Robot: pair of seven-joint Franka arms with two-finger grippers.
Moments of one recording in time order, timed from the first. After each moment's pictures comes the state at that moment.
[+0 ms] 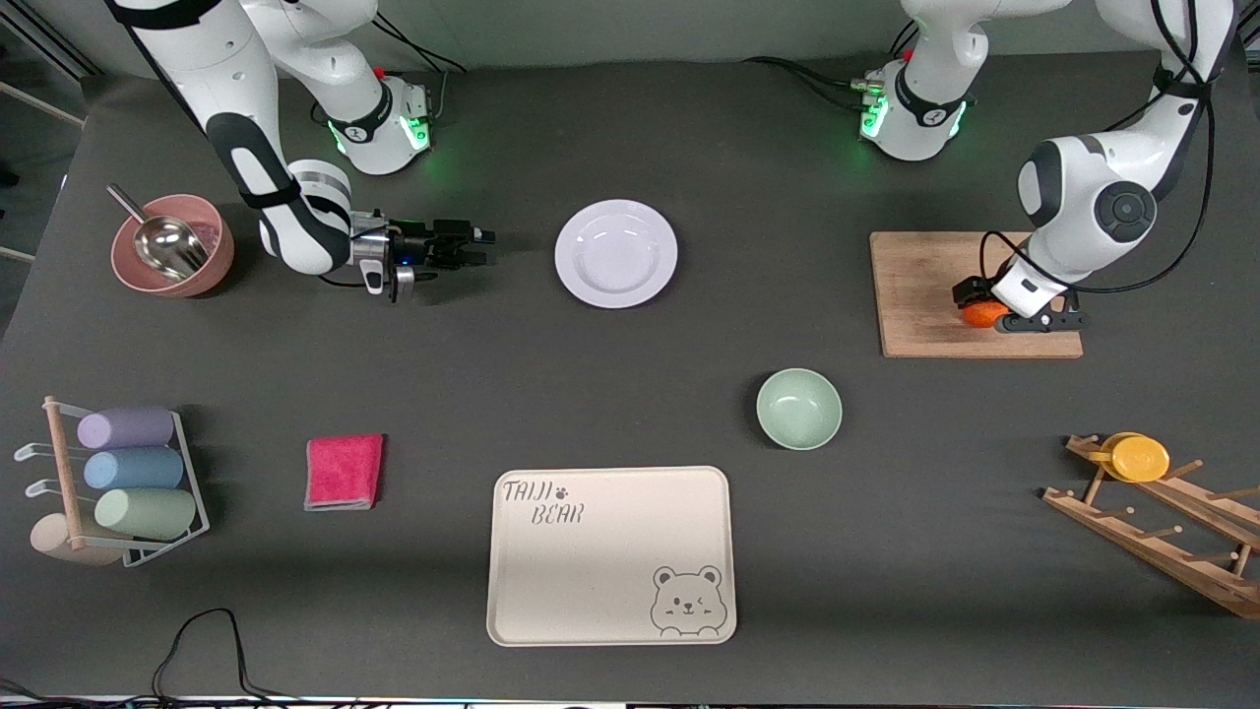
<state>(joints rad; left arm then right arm) 0.03 0.08 0.11 -2.65 0.06 2.63 0.07 0.27 0.27 -0.13 -2.74 1.54 1.95 -1.29</state>
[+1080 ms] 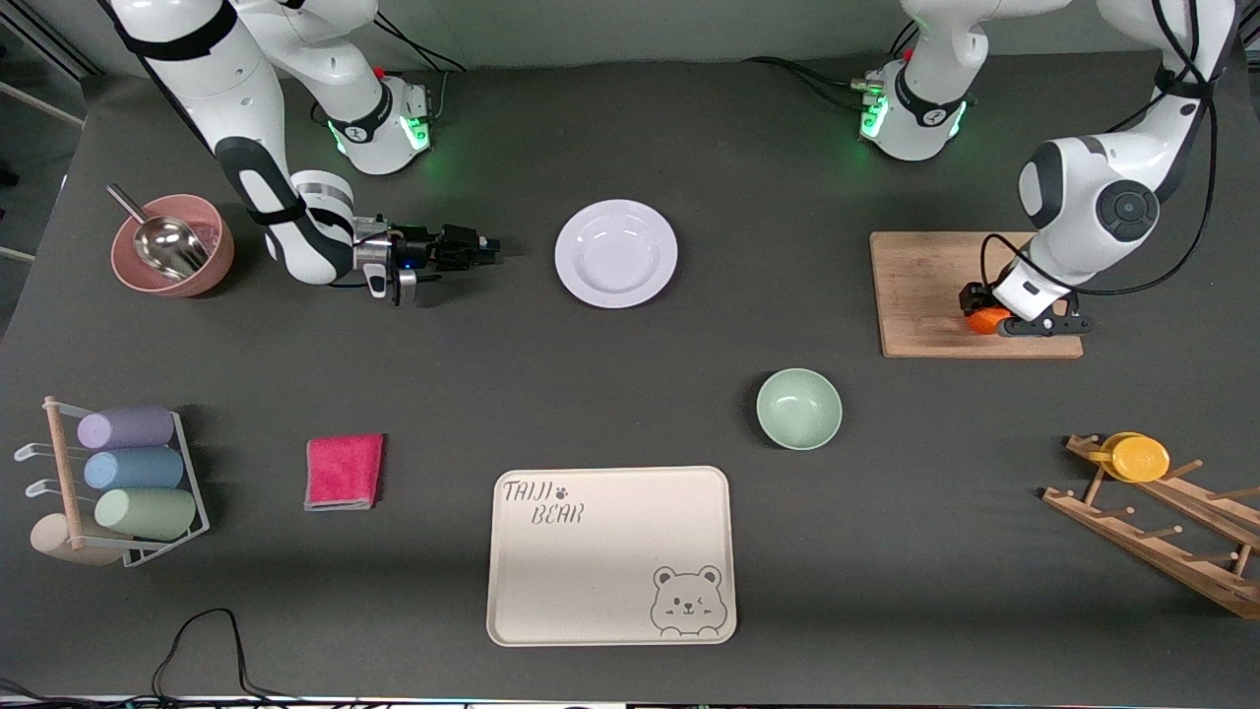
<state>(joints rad) 0.02 0.07 0.10 -2.62 0.06 2.64 0.07 0.26 0.34 -0.14 -2.72 1.55 1.94 -1.37</state>
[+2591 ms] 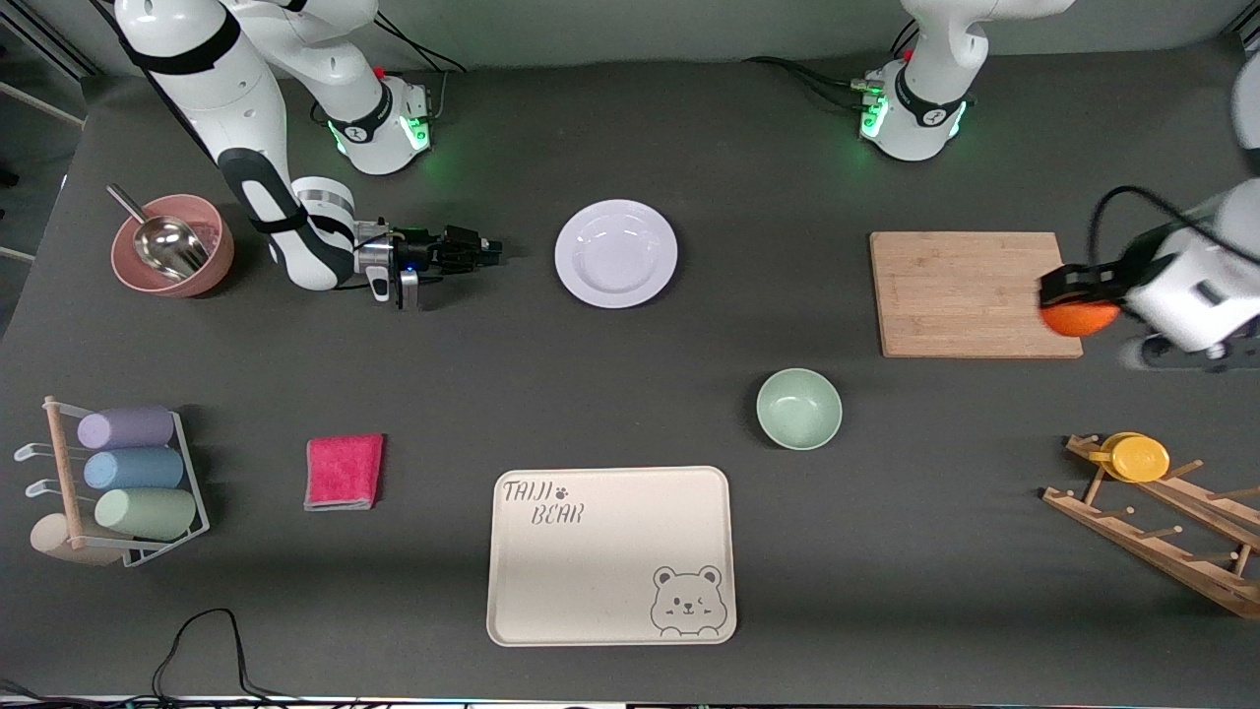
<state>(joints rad) -0.07 0.20 -0.08 -1.44 -0.03 1.42 -0.19 0.25 0.38 -0.14 -2.69 1.55 1.90 -1.44</state>
